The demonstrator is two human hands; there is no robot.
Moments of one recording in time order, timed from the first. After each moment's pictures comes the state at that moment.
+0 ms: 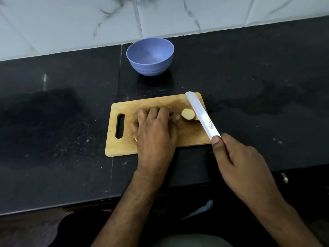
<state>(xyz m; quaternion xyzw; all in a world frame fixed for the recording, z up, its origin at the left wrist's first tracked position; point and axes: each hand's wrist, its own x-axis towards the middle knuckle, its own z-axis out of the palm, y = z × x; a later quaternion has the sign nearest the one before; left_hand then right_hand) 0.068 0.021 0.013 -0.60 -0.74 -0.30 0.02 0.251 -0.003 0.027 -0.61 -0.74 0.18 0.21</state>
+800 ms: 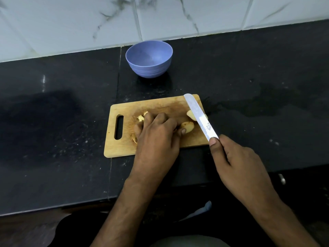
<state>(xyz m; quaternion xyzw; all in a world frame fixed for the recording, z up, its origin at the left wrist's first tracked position) 0.067 0.006 0.027 -0.67 -0.70 -0.24 -0.02 0.252 -0.002 0.024 -0.61 -0.75 0.18 0.21</state>
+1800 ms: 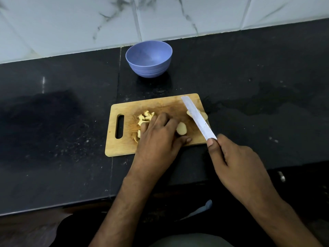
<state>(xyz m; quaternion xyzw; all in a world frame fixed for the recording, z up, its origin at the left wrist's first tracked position) 0.059 0.006 0.017 -0.72 -0.66 -0.21 -0.05 0.249 -0.007 0.029 -0.61 -0.76 0.14 0.17</state>
